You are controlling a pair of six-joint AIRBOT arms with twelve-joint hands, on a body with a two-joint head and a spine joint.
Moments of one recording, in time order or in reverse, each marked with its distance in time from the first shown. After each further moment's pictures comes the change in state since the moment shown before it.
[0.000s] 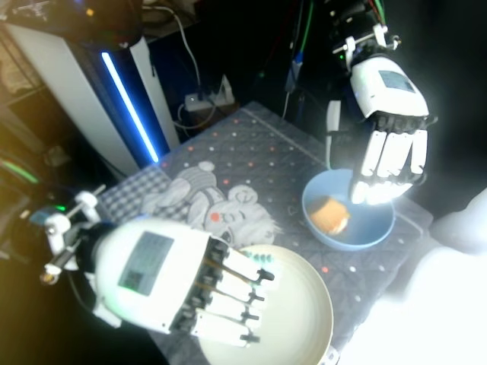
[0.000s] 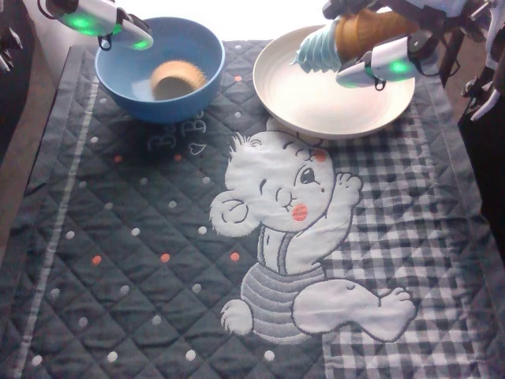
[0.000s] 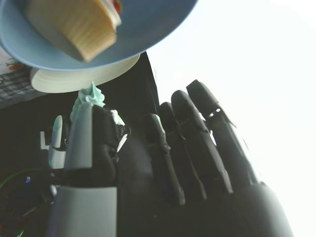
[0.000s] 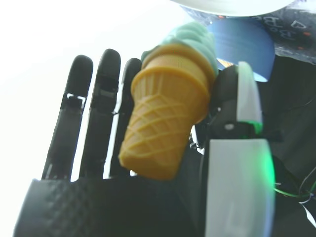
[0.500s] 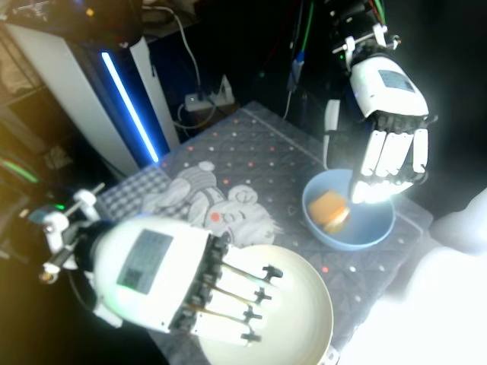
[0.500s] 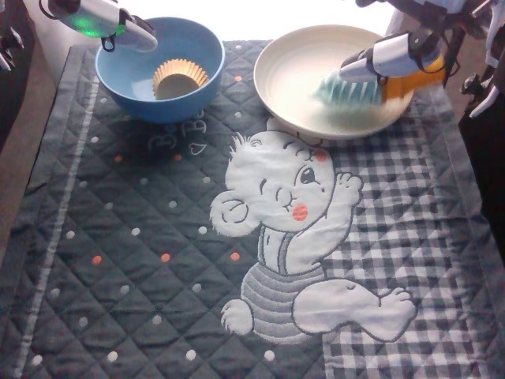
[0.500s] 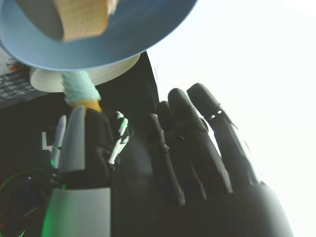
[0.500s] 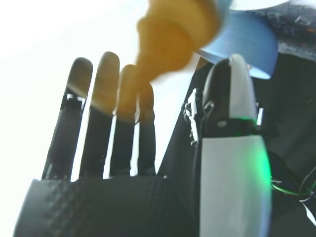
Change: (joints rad) left arm 0.000 0.000 -0.003 0.004 -0.007 0.000; right arm 0.002 0.000 0.000 0.000 0.015 0.000
